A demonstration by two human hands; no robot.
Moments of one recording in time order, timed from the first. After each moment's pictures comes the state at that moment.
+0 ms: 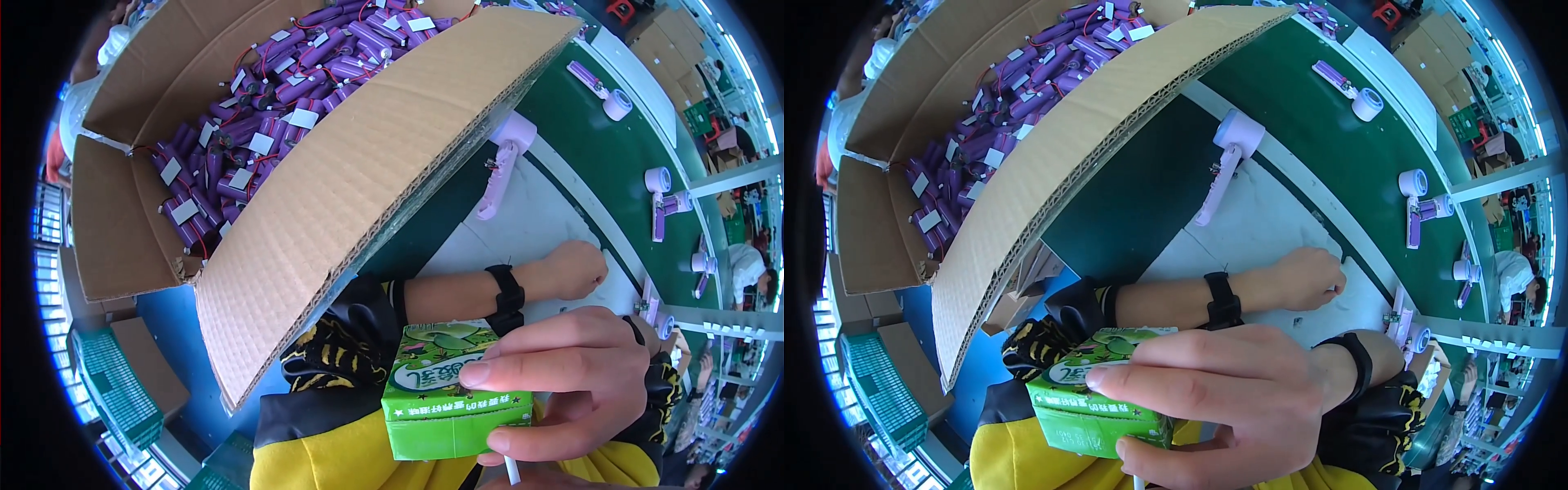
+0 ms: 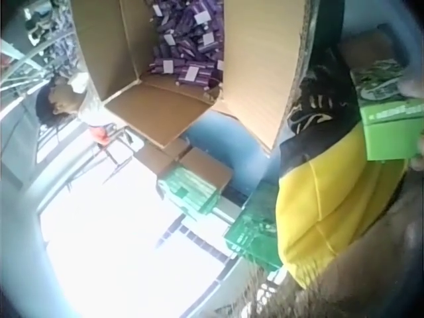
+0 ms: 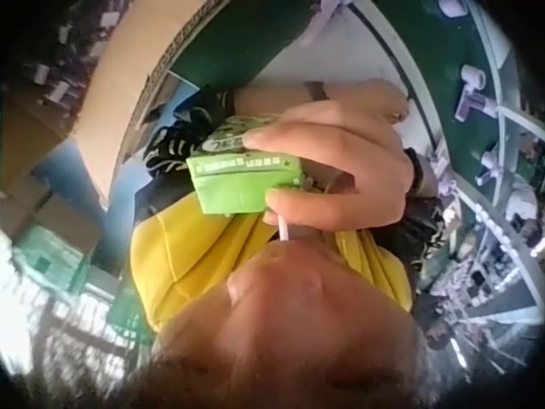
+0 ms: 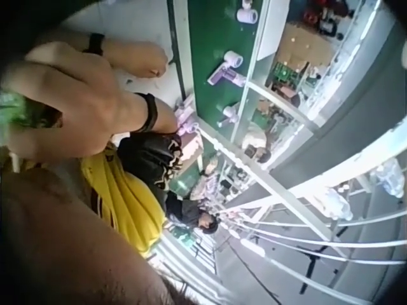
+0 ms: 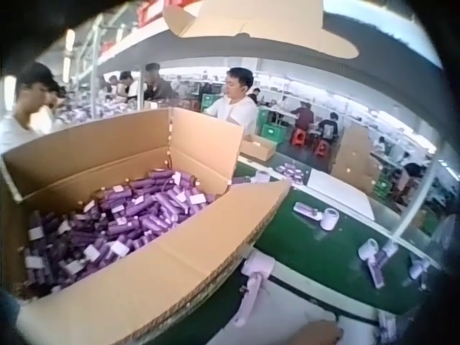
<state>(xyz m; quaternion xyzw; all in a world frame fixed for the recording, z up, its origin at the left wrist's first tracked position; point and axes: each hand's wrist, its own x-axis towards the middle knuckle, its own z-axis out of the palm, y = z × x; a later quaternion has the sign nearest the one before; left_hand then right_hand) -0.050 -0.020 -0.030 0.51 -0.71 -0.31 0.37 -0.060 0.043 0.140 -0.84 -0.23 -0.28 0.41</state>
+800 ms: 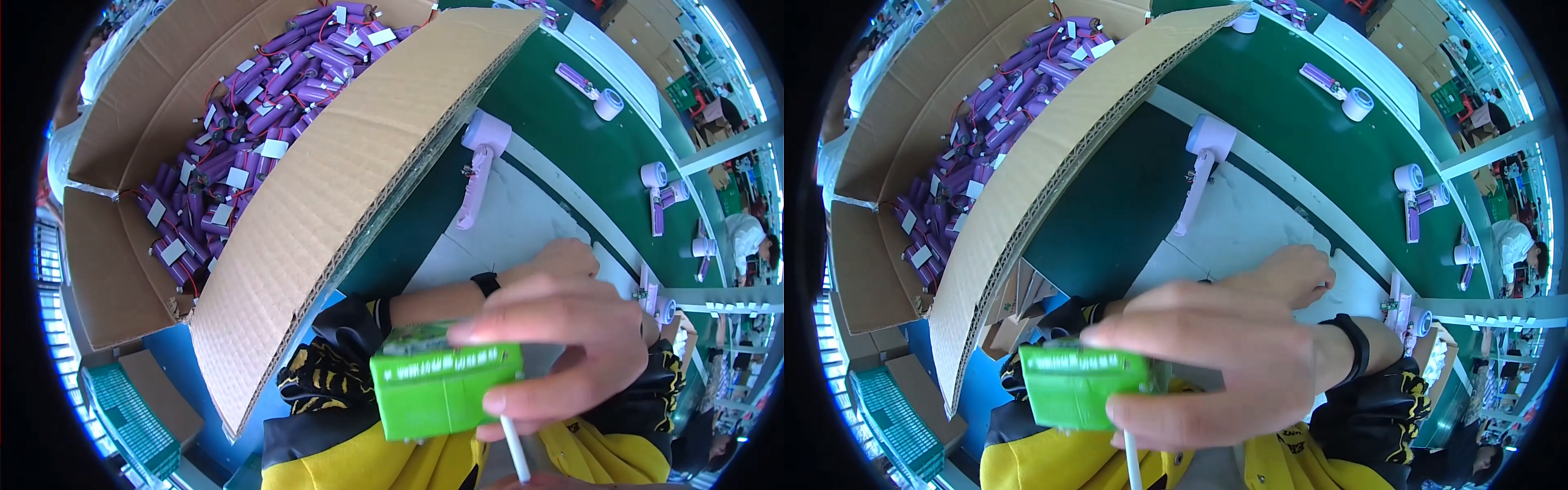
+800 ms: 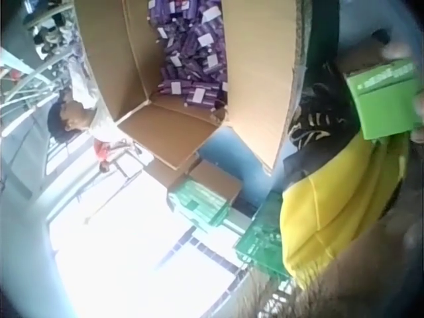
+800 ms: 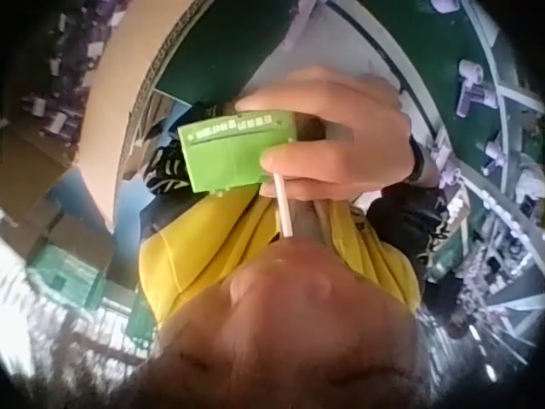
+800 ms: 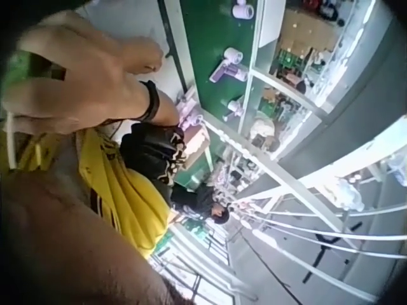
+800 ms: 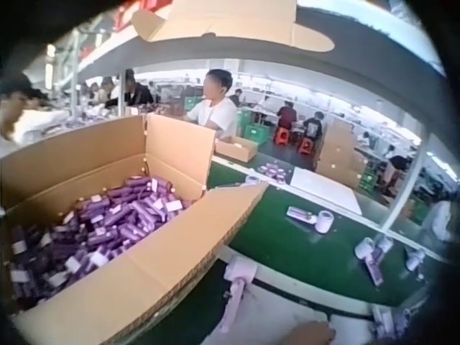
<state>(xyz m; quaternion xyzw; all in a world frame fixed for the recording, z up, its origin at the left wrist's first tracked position) -0.065 0.021 -0.043 0.50 -0.71 -0.34 0.36 -0.047 0.018 0.126 -0.81 -0.23 -0.29 0.45</state>
